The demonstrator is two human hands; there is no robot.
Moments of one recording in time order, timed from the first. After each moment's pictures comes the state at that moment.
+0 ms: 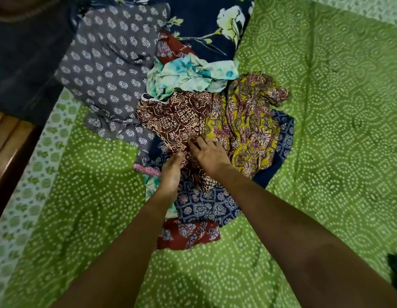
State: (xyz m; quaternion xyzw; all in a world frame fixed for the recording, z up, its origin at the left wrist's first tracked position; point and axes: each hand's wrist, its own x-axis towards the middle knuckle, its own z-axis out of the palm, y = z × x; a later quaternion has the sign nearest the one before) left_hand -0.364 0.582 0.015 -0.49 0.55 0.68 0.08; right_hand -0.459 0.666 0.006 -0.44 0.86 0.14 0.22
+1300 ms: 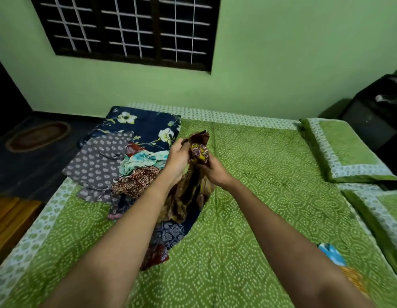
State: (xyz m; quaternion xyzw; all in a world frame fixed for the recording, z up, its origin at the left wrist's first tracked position) left_hand -0.351 0.779 0.341 -0.20 0.63 0.74 -0.08; right_hand -0.376 0.903 0.316 -0.23 0.84 -0.48 0.12
